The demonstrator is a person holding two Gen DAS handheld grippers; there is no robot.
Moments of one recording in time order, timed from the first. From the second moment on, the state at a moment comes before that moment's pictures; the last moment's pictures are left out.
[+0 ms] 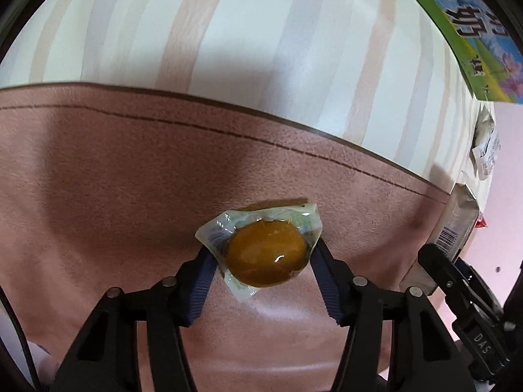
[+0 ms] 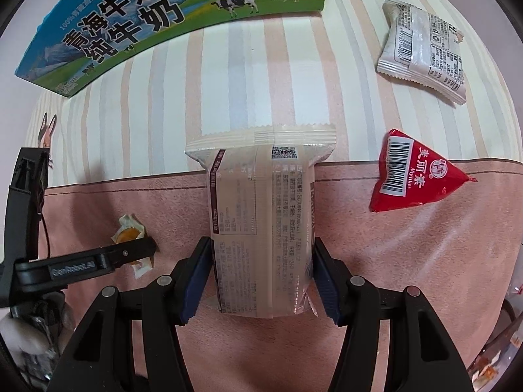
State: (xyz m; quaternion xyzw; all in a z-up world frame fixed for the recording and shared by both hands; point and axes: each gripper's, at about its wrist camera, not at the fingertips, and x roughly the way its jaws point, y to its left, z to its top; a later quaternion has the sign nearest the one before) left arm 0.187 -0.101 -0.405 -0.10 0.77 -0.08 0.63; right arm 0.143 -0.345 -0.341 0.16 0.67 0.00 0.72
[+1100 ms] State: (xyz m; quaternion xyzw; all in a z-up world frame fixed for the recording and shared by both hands) left arm 0.201 -0.126 -0.399 -0.16 0.78 -0.10 0.59; right arm 0.158 -0.335 -0.309 0.16 0.65 0.03 0.75
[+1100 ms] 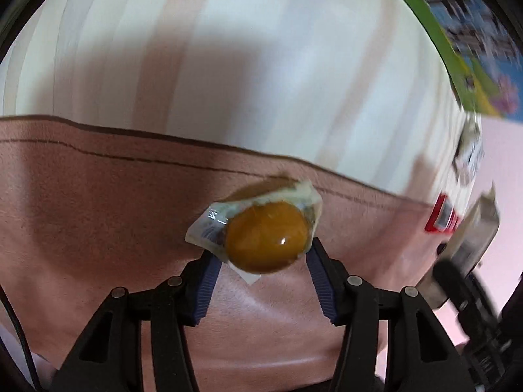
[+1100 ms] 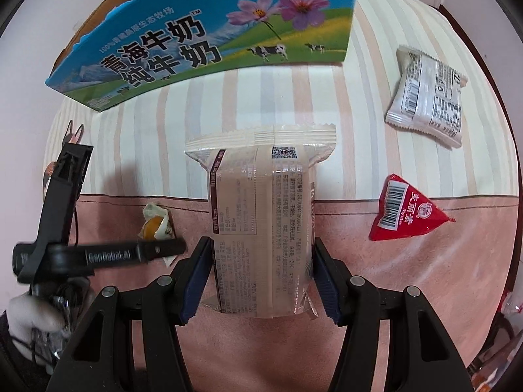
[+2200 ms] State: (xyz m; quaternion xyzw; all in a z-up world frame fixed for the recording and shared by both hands) left arm 0.220 -0.146 -0.163 -0.10 0.60 -0.23 0.76; right arm 0.182 -0.345 -0.179 0.18 0.53 0.09 0.82
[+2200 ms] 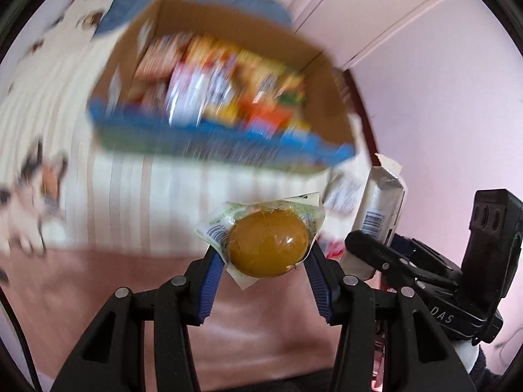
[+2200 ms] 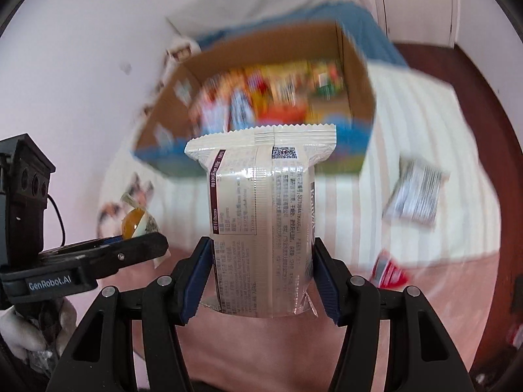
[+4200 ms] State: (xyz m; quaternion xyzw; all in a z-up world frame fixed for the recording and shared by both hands) left arm 0.272 -0.166 -0.108 0.06 0.47 -0.08 0.87; right arm 0.273 -0.363 -0.138 0.13 0.48 0.01 0.87
